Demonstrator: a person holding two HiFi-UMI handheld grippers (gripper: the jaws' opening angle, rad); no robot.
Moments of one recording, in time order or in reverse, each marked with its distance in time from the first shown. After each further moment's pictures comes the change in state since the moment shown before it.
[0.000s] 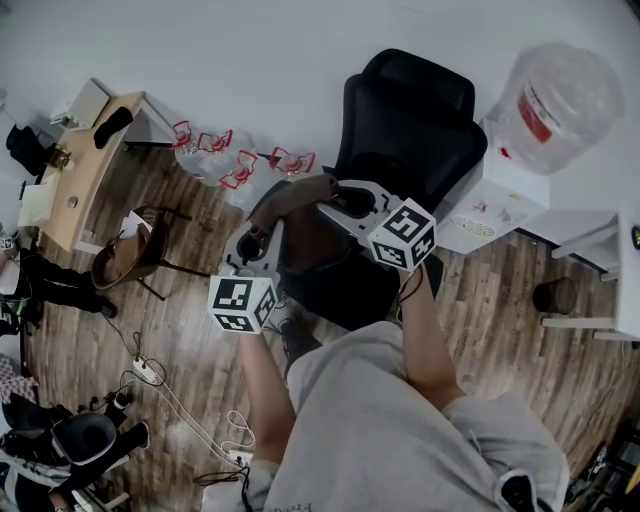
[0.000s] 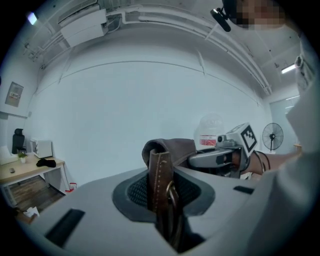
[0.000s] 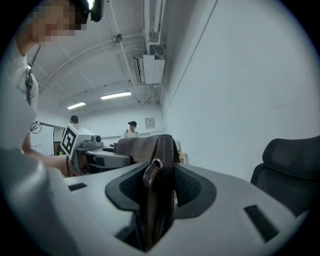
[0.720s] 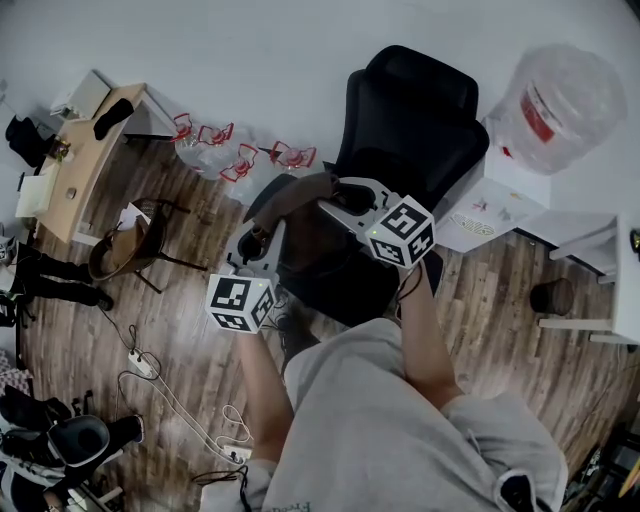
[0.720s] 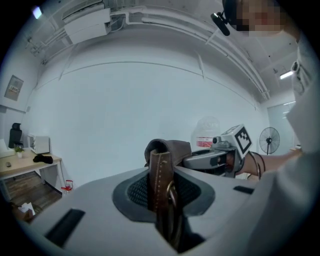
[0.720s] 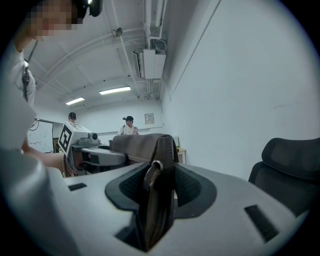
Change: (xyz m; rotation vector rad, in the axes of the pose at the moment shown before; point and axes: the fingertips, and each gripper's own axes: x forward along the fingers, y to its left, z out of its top) left arm -0.015 -0.003 -0.008 -0.024 -0.025 -0.036; right arm 0.006 0.009 -0.011 -0.015 0.054 -0.015
